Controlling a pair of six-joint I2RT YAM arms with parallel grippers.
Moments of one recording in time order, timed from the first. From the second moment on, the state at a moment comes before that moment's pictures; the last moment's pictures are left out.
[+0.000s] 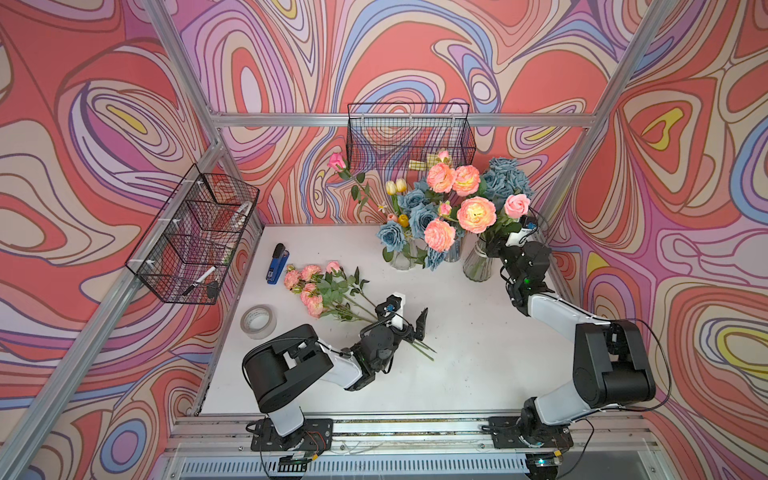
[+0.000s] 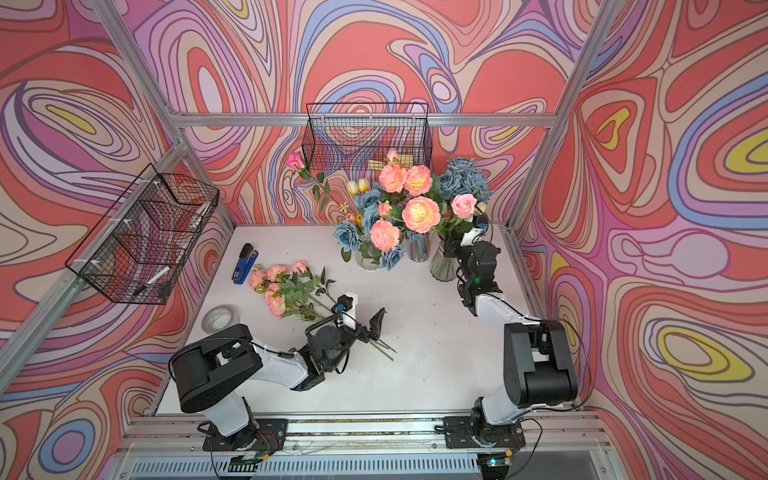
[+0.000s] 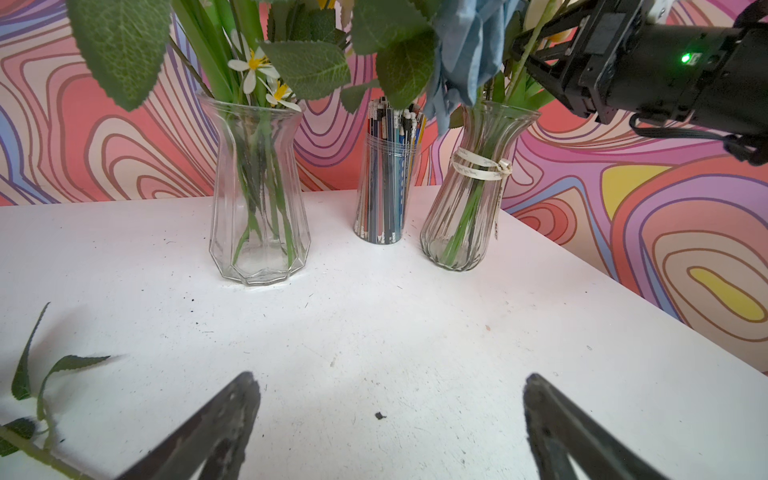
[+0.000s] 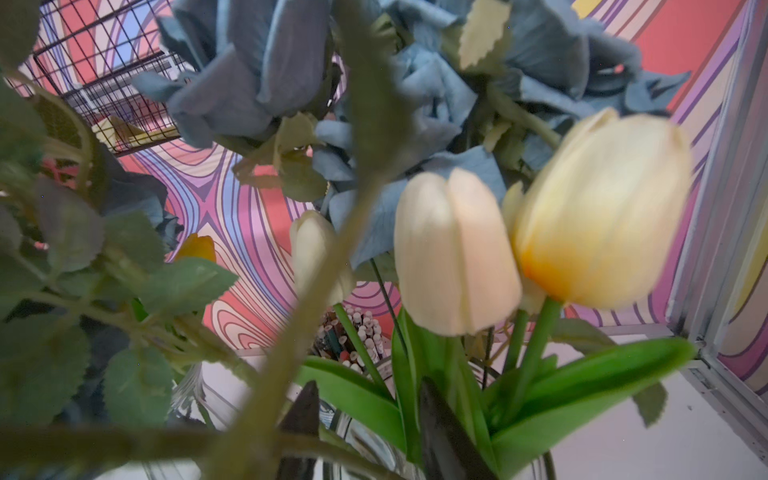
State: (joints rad) left arm -0.98 1.71 0.48 1.18 -0.45 -0.24; right arm 0.04 1.55 0.85 0.73 -0.12 0.22
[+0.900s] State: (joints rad) left arm -0.98 1.71 0.48 1.18 -0.46 -0.24; right arm 0.04 1.51 0.98 0.66 -0.05 0.14
